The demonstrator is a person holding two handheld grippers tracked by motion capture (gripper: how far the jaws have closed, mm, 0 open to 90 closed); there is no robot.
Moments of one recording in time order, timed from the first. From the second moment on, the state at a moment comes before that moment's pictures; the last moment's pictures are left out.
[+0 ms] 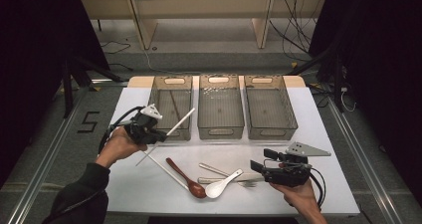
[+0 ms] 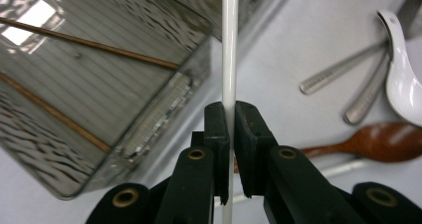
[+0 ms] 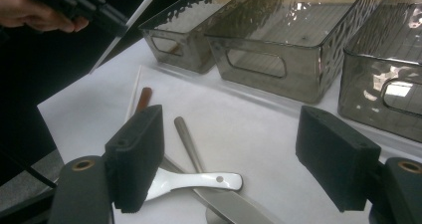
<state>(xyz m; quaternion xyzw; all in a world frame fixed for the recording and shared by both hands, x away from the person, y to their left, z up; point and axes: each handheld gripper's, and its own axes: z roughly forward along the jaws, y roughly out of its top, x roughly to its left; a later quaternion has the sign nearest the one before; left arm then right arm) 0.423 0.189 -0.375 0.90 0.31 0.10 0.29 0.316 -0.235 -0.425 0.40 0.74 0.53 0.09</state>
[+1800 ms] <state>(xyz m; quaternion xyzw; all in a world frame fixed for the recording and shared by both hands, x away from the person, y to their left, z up) 0.534 0.186 -0.354 0.83 0.41 0.18 0.34 0.314 -0.235 -0.428 0.40 0.74 0.54 0.08</state>
